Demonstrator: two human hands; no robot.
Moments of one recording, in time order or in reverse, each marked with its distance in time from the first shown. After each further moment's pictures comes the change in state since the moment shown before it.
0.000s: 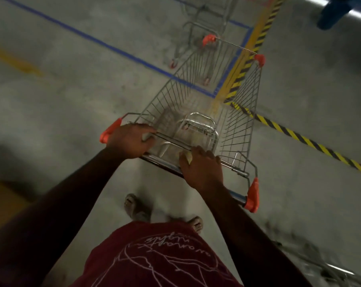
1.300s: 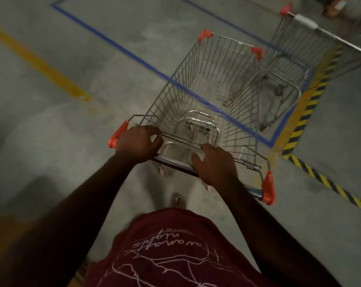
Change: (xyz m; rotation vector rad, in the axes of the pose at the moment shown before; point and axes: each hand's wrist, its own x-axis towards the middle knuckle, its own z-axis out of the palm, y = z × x) left_hand 0.309 -0.452 -0.213 -0.110 0.198 -0.151; right_hand 0.399 -0.468 -0.035 -0.043 -0.023 -0.130
